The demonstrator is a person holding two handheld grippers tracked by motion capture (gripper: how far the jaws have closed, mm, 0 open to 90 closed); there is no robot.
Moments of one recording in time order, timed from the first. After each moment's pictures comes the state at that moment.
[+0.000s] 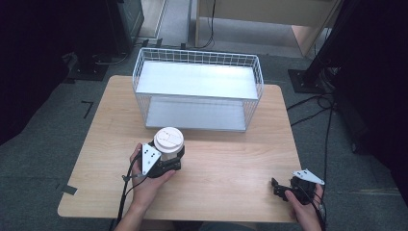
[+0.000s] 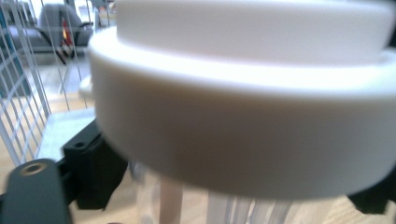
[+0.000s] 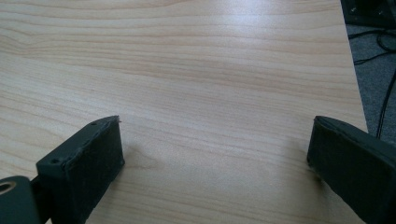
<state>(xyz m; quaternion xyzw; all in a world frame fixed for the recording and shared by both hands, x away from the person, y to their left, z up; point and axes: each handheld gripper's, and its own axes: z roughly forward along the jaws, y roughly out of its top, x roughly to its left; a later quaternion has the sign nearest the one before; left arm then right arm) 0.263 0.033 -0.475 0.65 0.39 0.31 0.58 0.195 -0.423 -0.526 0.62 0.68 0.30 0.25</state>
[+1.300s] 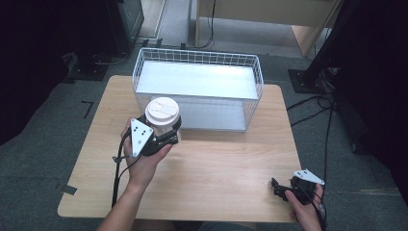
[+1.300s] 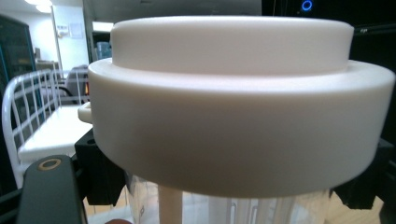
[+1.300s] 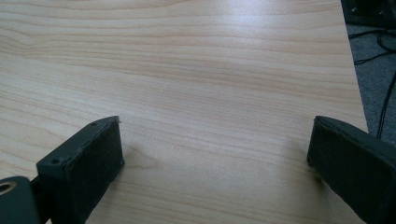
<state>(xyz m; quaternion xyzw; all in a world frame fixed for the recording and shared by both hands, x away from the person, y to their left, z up) 0.287 0.034 -0.382 0.58 0.35 0.38 0.63 0.195 -0.424 -0.526 0.62 0.68 0.30 0.25</state>
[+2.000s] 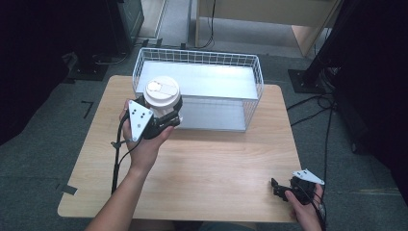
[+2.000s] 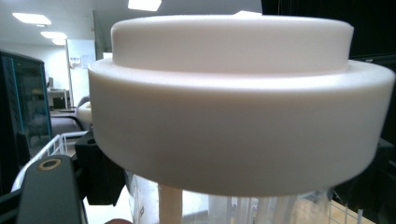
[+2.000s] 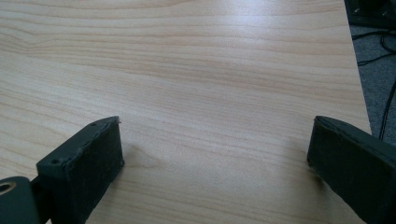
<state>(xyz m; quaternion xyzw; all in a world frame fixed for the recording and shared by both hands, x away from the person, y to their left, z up) 0.308 0.027 -0.339 0.55 0.33 0.41 0.64 0.194 -0.423 -0.526 0.62 0.68 0.30 0.25</state>
